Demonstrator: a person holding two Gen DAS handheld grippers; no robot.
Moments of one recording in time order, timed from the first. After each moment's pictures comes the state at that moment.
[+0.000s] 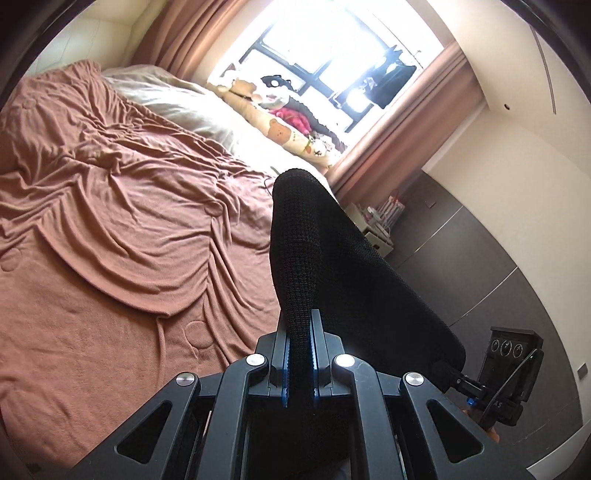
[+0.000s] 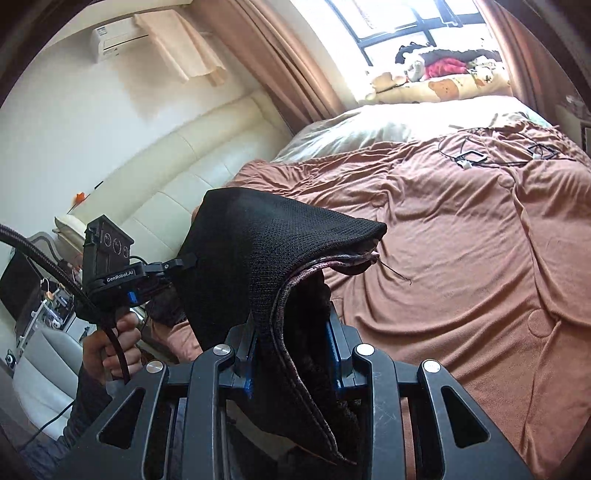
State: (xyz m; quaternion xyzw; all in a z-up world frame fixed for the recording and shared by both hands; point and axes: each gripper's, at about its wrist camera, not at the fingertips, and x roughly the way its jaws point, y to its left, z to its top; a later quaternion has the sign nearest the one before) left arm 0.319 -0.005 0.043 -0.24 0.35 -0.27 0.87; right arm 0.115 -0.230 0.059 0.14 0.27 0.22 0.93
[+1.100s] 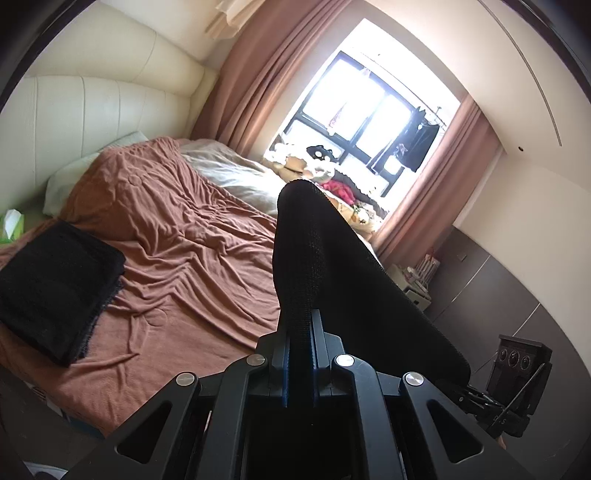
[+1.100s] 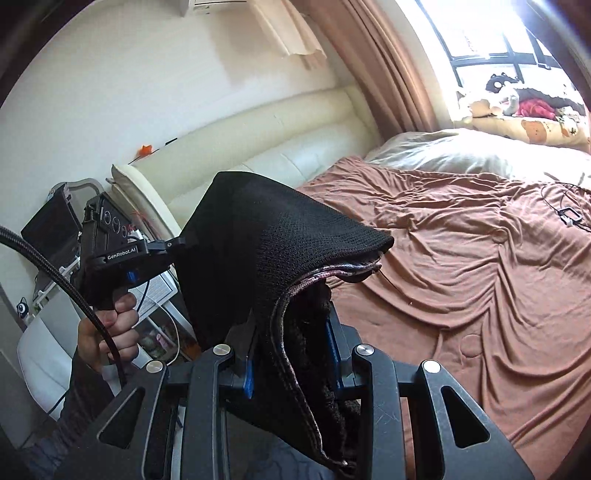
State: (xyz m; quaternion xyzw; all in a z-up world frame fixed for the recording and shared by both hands) left arm 0.225 0.223 0.119 -0.24 0.26 -0.16 0.92; right arm 0.167 -0.050 0.074 0.07 0.24 0.33 0.91
